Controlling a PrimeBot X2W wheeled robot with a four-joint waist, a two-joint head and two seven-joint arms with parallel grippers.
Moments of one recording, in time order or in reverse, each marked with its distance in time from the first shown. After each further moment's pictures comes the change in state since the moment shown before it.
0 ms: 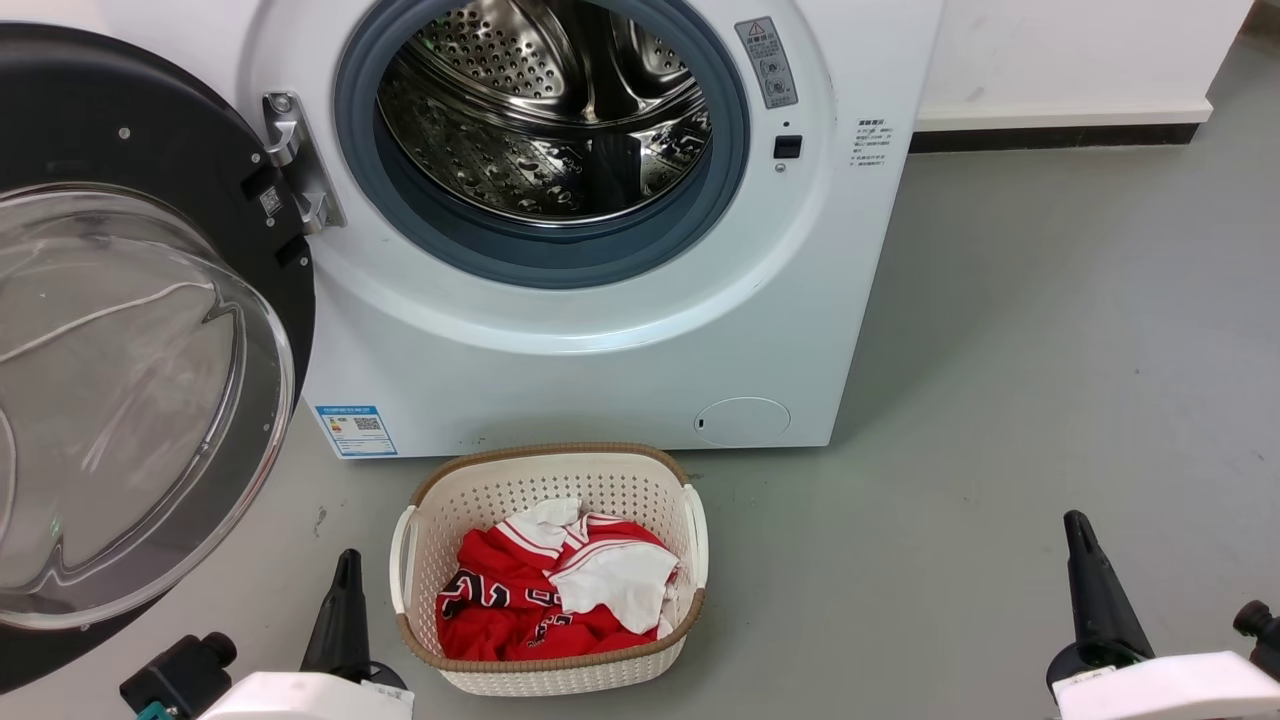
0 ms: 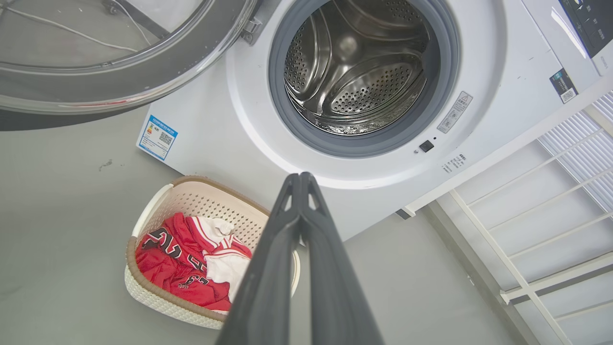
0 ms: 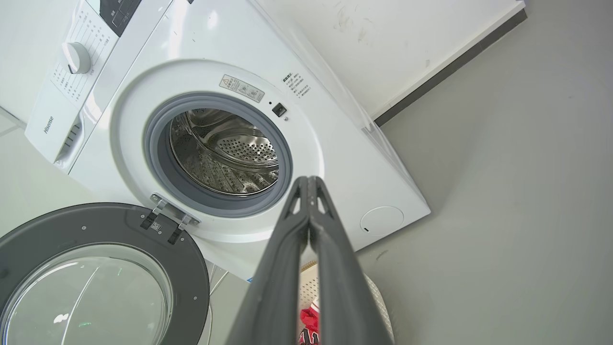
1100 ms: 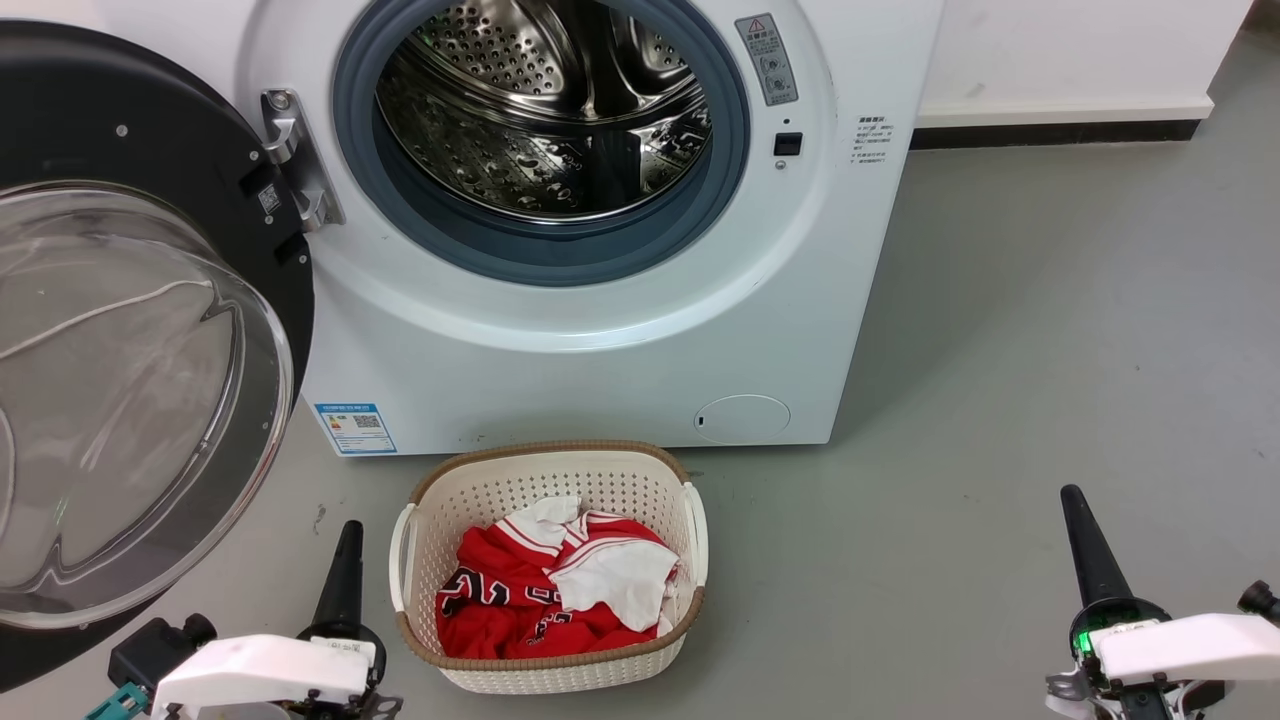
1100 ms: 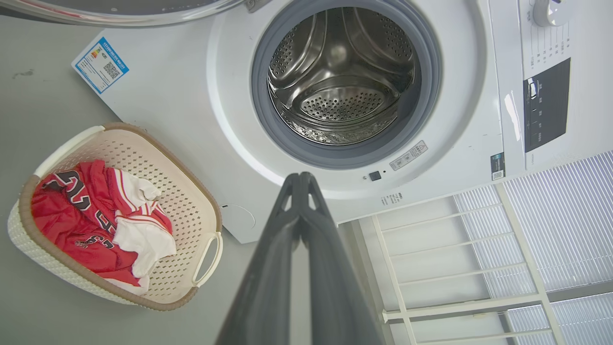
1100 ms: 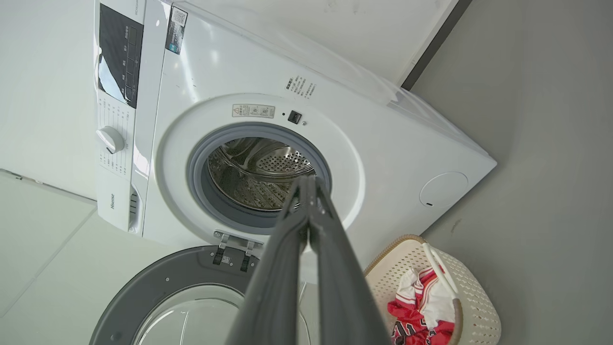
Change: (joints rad) left arm -0.079 0.006 0.027 0.056 -0.410 -0.035 0.095; right arm -0.085 -0.006 -0.015 0.074 0.397 0.000 0.092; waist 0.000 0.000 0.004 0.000
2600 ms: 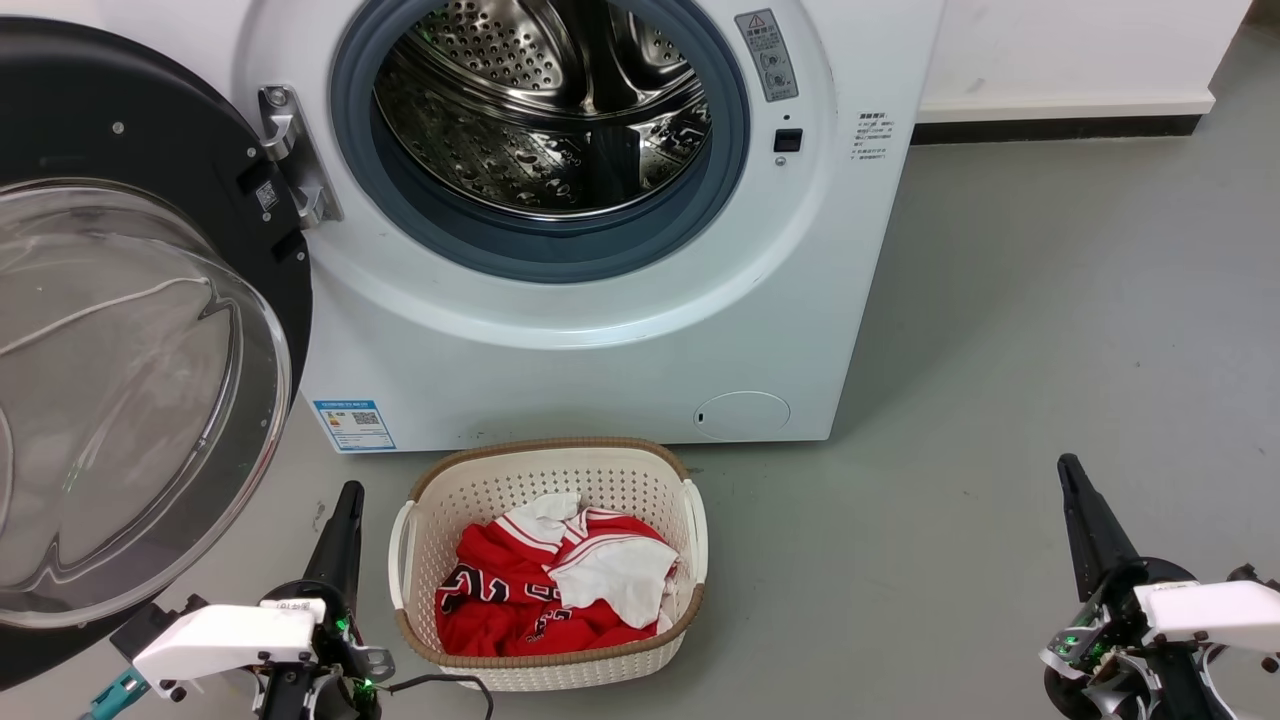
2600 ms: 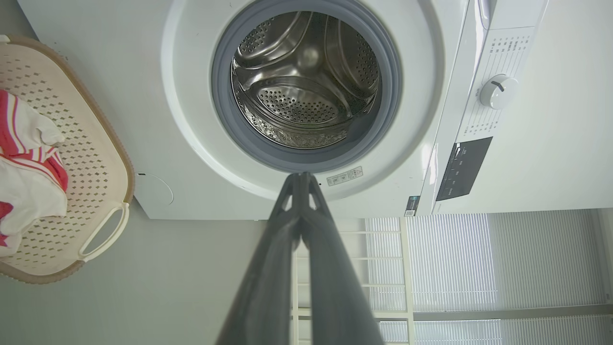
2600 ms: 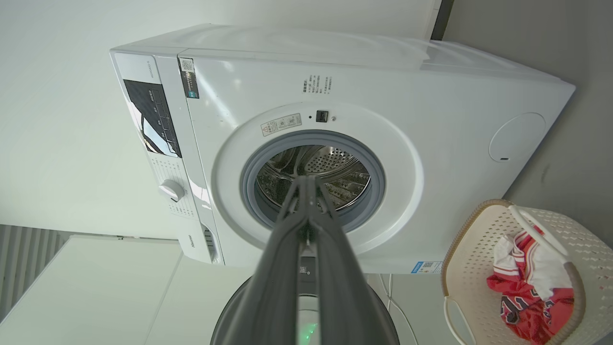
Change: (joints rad) left arm -0.080 -0.001 0.038 0.059 -0.387 -0.043 0.104; right arm -0.083 0.001 -0.030 0.072 0.374 0.000 0.103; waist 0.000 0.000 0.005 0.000
